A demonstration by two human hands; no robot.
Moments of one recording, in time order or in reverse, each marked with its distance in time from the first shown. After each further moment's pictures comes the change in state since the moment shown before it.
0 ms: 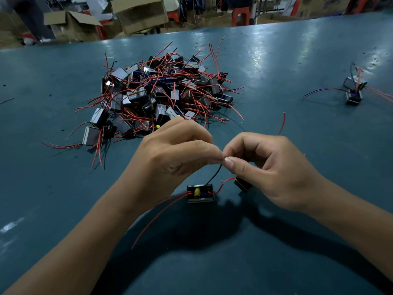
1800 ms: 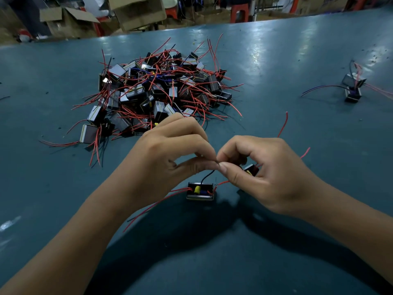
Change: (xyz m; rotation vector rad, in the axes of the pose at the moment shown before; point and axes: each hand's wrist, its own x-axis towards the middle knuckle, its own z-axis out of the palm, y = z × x) left_hand 0.004 0.009 -0.009 -0.005 -0.097 -0.105; right_hand -0.002 -0.005 0.005 -0.276 -0.006 -0.146
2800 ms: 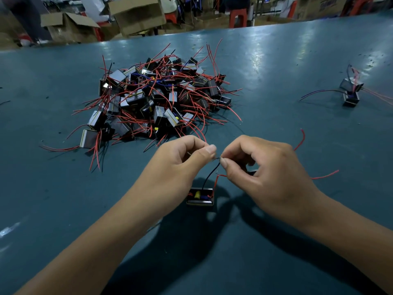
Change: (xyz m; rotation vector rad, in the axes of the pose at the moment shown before) left_hand -0.002 0.015 0.022 -0.617 0.014 -0.725; right_hand -0.001 0.000 0.007 -0.150 0.188 0.080
